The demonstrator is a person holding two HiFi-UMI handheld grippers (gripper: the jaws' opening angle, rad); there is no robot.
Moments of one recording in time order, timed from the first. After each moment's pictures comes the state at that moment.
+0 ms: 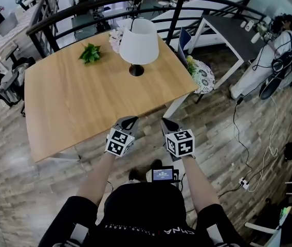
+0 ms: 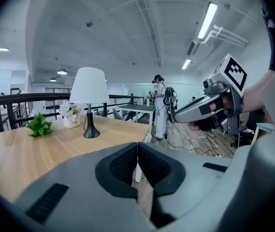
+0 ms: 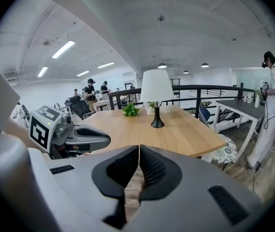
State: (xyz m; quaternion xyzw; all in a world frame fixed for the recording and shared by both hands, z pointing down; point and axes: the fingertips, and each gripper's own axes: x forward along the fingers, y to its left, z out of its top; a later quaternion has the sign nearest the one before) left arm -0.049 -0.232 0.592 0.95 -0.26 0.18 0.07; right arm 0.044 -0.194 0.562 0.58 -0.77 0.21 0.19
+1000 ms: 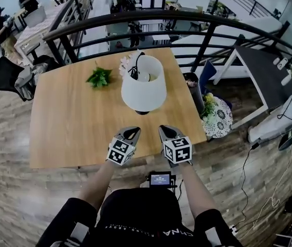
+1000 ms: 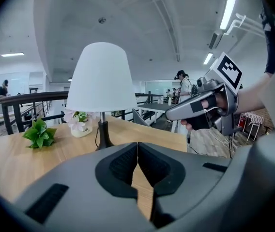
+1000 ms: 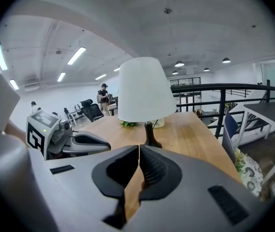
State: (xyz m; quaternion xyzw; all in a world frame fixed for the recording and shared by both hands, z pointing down) left arm 0.054 -0.451 0.596 0.91 -0.36 0.19 0.09; right arm 0.142 -0.451 0.564 0.47 -0.84 0.19 0.18
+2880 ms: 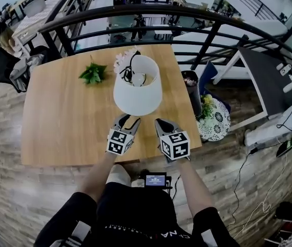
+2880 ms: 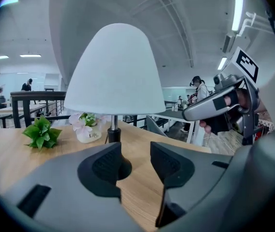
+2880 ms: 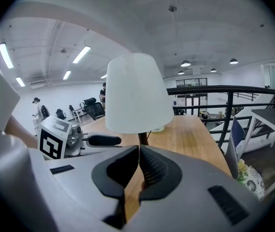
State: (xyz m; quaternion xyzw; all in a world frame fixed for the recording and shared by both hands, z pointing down) left arm 0.073 -0.550 0.607 0.88 -0.44 0.14 0.09; right arm 0.158 -0.522 0.562 0.45 -0.86 0.18 0.19
